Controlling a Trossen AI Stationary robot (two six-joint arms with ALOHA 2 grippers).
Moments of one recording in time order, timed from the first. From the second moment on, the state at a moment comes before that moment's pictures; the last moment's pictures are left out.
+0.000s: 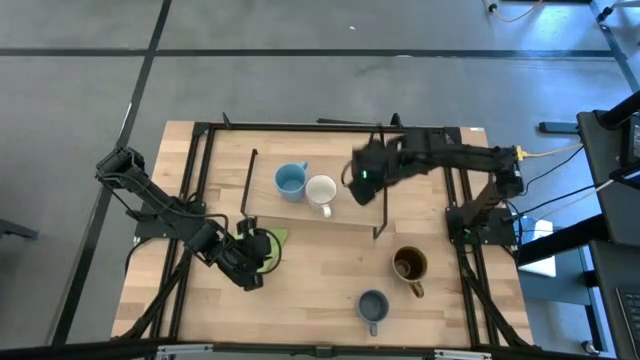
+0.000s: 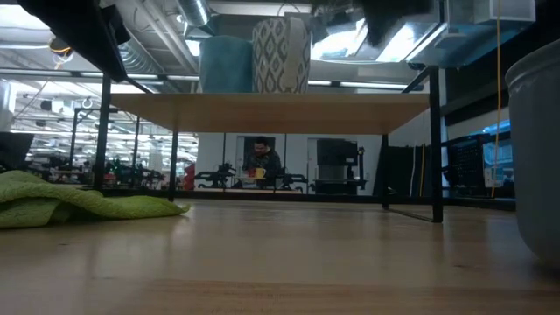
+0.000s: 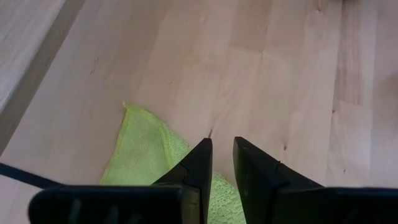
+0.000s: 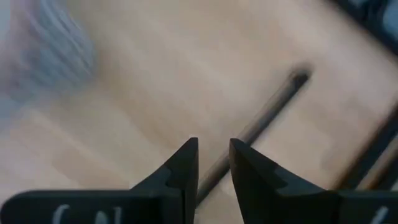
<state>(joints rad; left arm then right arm) -0.61 1.37 0.98 -0.70 -0.45 -0.77 0.01 1.72 1.93 -1.58 0.26 0.90</state>
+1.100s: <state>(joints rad) -0.61 1.37 0.98 -0.69 -0.39 -0.73 0.59 1.48 1.16 -1.34 -0.03 1.70</state>
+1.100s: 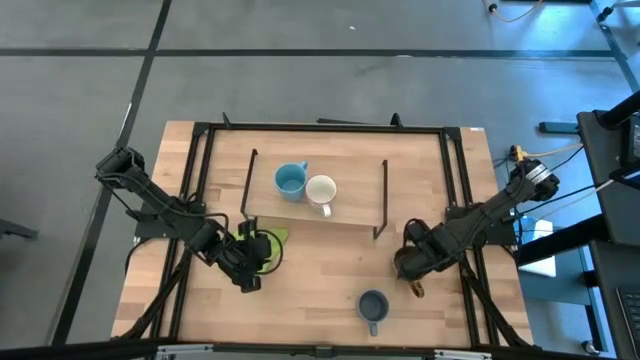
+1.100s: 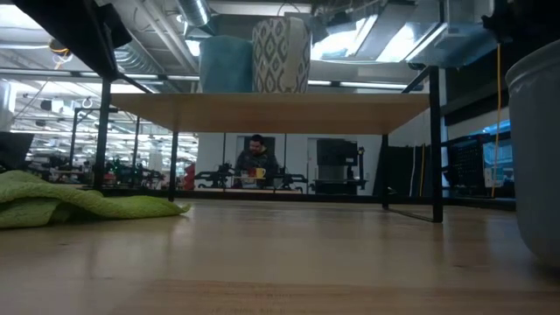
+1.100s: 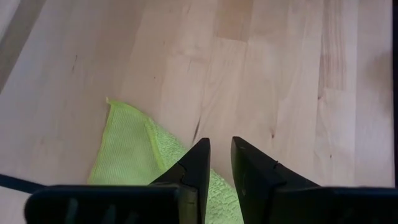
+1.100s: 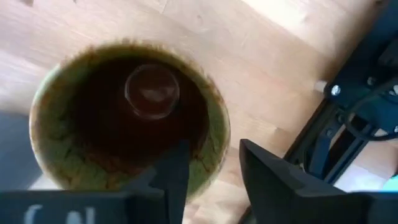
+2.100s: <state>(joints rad) -0.61 1.37 0.98 -0.69 -0.38 -0.76 0.63 1.47 1.05 -1.22 0.00 1.81</state>
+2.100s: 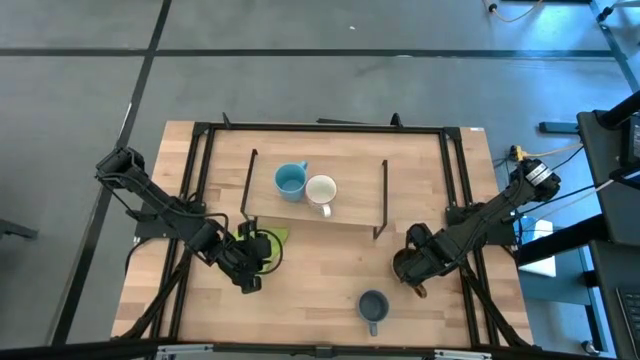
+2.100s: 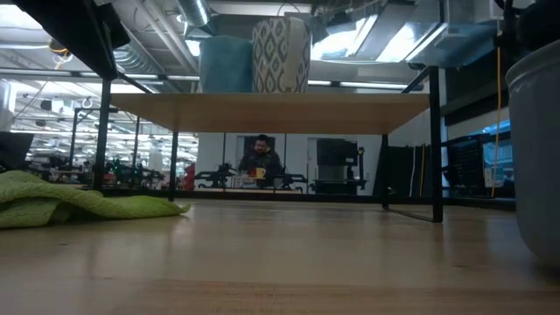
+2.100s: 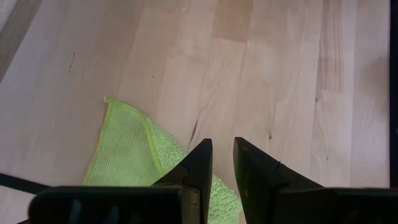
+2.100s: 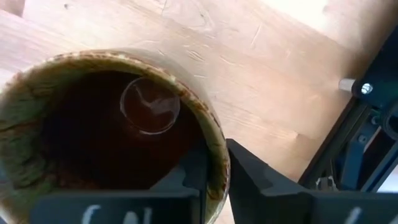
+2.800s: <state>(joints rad) -0.61 1.37 0.98 -0.69 -0.38 -0.76 0.63 1.43 1.11 -1.20 0.00 1.81</state>
